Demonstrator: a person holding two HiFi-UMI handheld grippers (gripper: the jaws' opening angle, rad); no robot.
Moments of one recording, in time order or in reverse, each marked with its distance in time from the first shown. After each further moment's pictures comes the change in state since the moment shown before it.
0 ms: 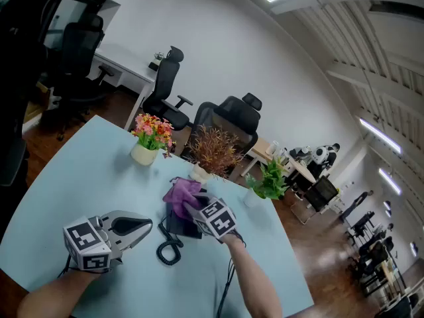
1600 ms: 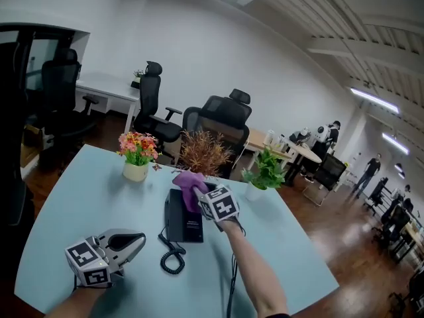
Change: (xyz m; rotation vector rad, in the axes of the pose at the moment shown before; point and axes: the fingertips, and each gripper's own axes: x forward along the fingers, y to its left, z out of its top) left arm 0.017 -0.008 -0.013 0.004 0.050 -0.010; right arm -0.030 -0.112 -0.009 0.251 -0.144 -0.283
